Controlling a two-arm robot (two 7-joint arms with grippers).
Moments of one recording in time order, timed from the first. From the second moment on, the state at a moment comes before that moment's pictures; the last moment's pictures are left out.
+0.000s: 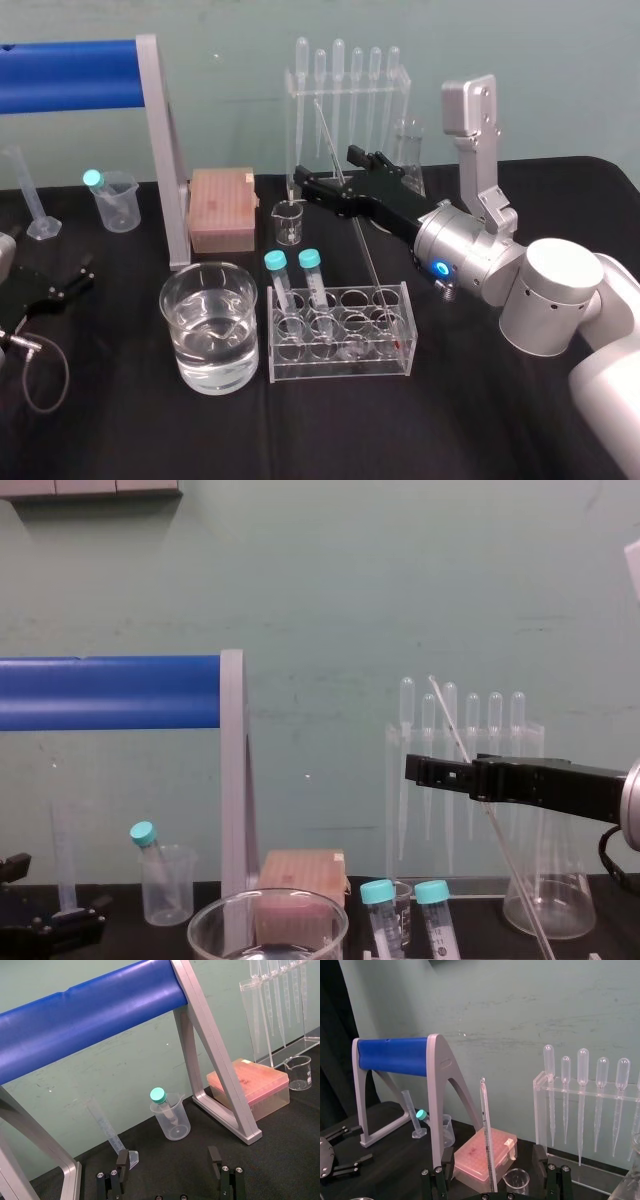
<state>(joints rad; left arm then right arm) -0.20 0.60 0.45 -1.41 -0.25 -0.12 0.03 0.32 0.31 -0.33 -1.50 0.47 0.18 0.28</state>
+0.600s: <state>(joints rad) -0.20 0.60 0.45 -1.41 -0.25 -0.12 0.03 0.32 0.32 -0.34 -1.50 0.44 0.17 0.28</state>
